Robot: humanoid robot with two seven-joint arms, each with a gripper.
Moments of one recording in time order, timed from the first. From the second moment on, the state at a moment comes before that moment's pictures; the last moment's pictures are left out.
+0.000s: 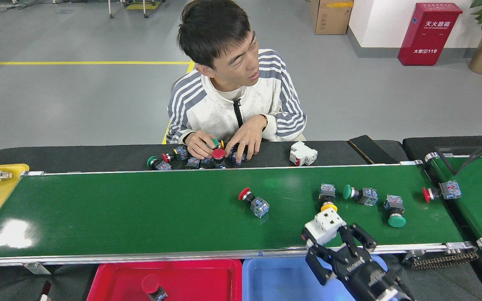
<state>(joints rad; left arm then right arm) 0.43 0.12 0.52 -1.76 -1.36 -0.39 0.10 0.17 -0.15 0.02 -1.75 1.17 -0.54 0.08</state>
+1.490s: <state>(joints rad) -0.11 -0.10 -0.02 -1.58 -1.64 -0.22 -0.41 -0.21 0.02 0.09 -1.33 1.37 0.02 0.19</state>
